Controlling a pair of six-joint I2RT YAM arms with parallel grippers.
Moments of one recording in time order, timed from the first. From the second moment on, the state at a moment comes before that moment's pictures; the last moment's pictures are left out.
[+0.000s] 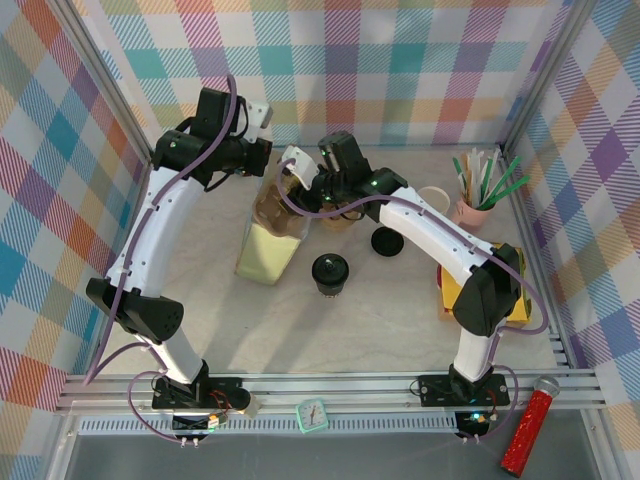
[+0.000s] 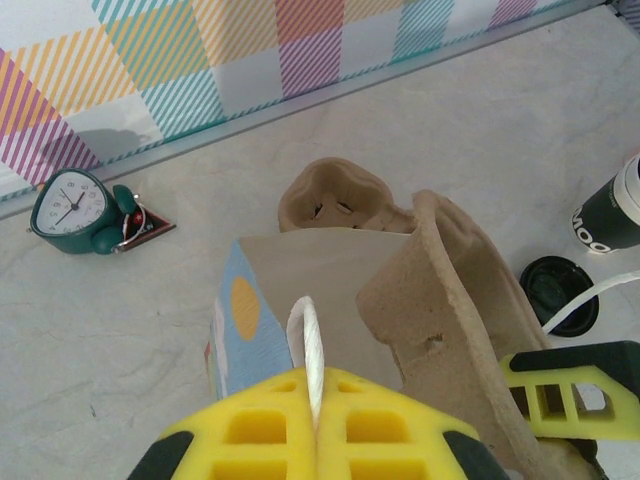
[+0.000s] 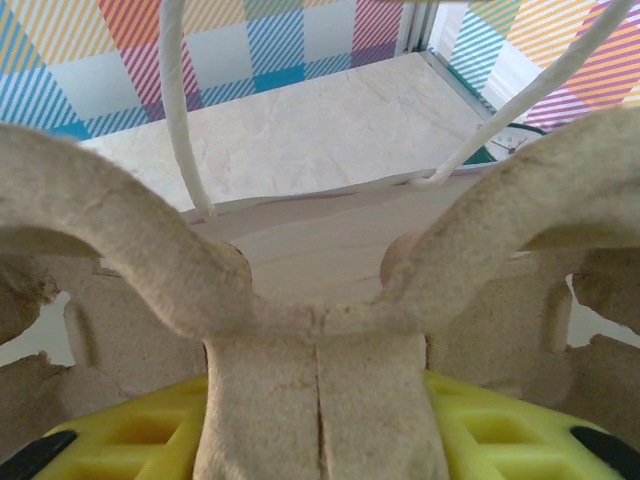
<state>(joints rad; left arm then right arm) -0.37 1.70 2.09 -1.11 0.05 0.02 0.74 1.81 1.78 -0.54 -0.35 -0.28</state>
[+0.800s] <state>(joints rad) -0.38 1.68 2.07 -1.11 0.06 0.03 0.72 1.79 1.78 -0.53 -0.29 -0.34</state>
